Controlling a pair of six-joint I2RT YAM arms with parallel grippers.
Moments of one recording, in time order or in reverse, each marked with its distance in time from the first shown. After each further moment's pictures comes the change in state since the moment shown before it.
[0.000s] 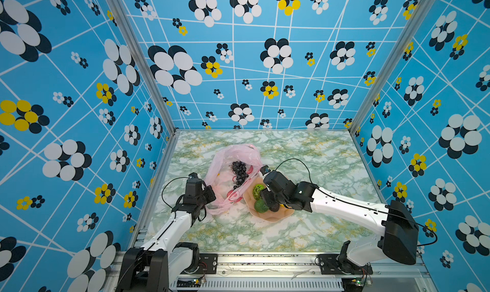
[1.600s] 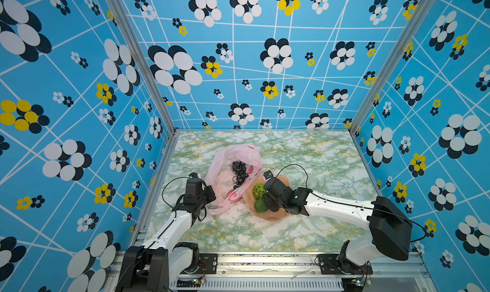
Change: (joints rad) left arm 0.000 0.012 0.000 0.008 0.000 0.000; right arm -0.016 0.064 -0.116 0.119 0.111 0.001
